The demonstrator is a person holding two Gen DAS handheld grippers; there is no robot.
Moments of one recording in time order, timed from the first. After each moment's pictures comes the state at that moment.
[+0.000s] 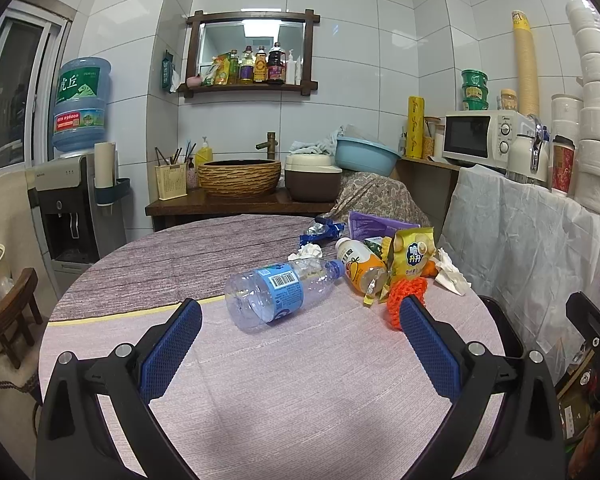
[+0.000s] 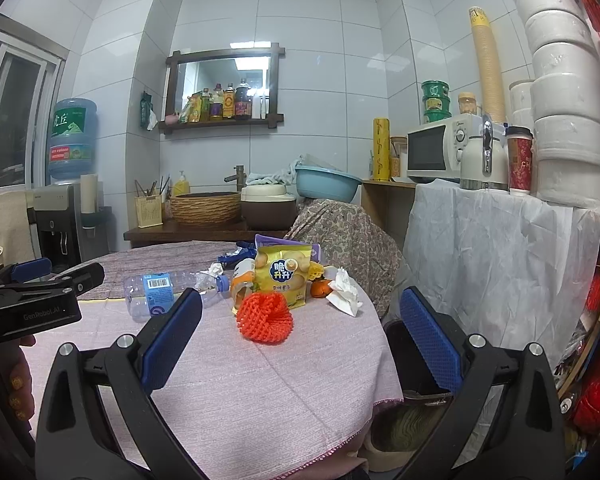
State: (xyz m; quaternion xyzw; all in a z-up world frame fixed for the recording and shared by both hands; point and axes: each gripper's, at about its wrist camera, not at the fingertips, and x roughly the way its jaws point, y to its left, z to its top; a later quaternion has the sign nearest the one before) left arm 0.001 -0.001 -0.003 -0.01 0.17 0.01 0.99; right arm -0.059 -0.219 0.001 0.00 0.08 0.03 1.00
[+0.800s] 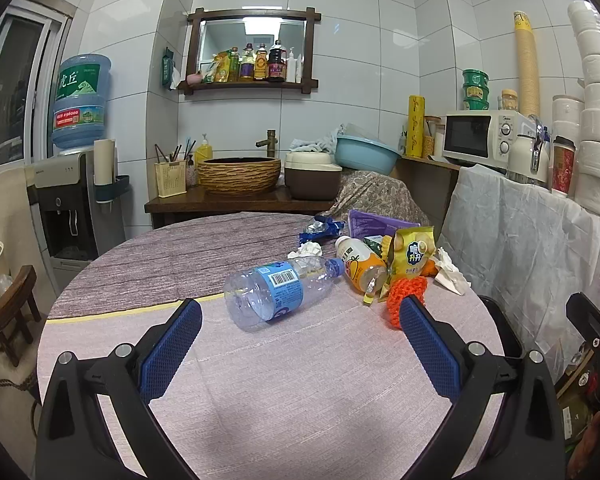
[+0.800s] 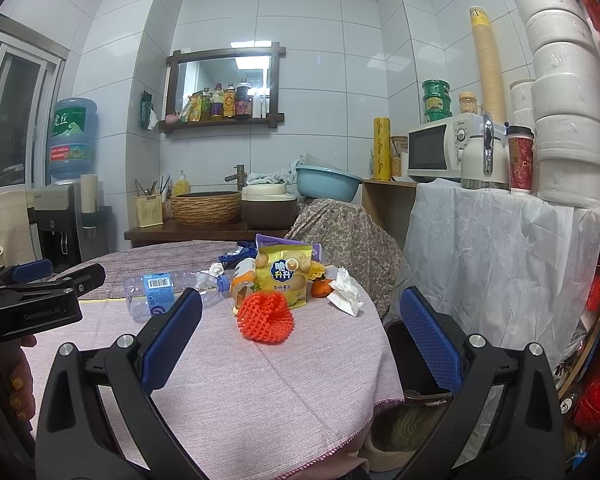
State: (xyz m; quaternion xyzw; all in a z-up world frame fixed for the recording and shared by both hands) left arm 0.002 -0.001 -0.004 -0.01 0.17 0.00 0.99; right arm -0.058 -0.219 0.001 0.01 0.08 0.03 1.00
